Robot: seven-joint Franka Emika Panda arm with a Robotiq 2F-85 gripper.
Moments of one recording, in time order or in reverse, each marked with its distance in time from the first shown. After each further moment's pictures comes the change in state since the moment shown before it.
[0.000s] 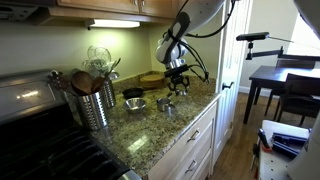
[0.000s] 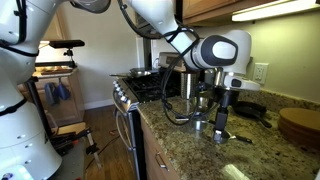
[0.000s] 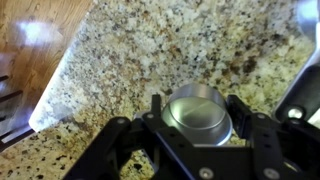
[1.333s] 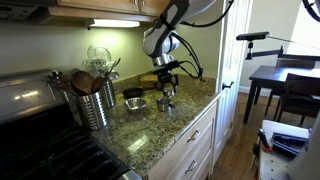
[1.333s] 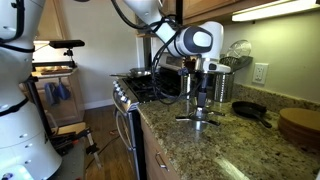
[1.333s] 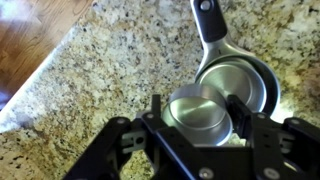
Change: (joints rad) arm 0.077 -0.133 0.105 -0.098 -0.018 -0.002 -0.001
